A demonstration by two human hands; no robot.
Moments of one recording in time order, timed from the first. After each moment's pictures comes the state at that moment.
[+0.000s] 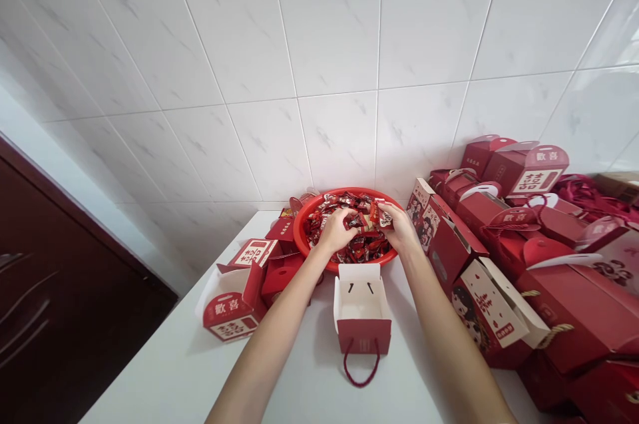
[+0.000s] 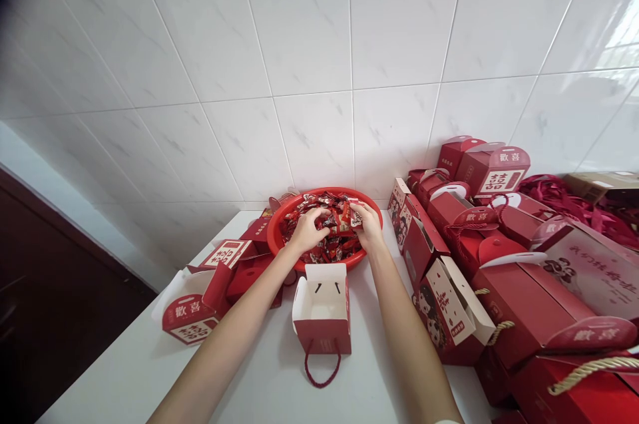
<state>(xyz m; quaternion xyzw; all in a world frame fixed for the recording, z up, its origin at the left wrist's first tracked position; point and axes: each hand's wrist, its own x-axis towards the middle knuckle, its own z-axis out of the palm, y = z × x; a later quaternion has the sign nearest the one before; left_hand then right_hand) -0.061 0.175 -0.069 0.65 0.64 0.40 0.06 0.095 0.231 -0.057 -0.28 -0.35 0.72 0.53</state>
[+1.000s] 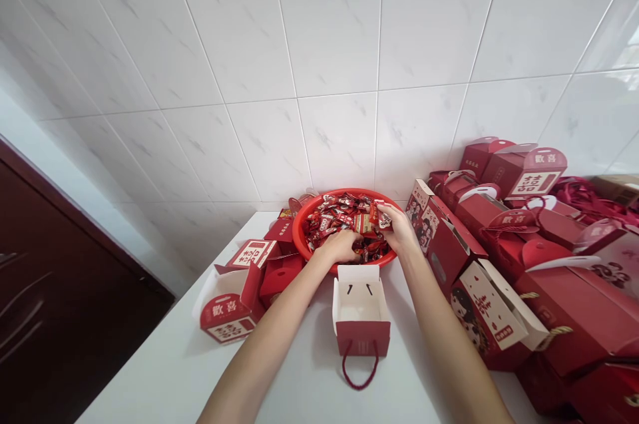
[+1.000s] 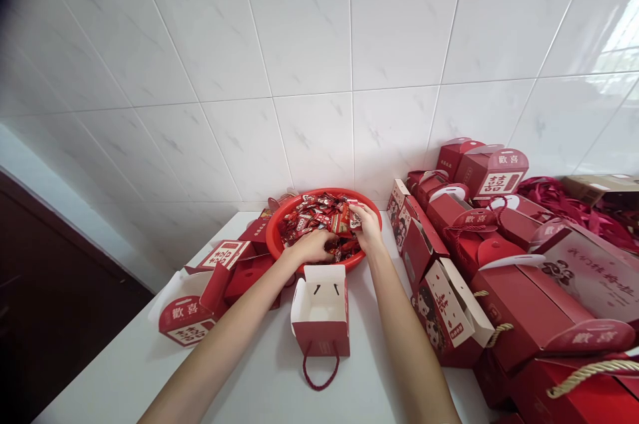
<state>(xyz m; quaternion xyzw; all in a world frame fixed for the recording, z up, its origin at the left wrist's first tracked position) -0.050 0.164 -0.063 0.73 0.67 0.08 0.14 0.095 0.234 -0.063 -0.28 -0.37 0.71 0.53</state>
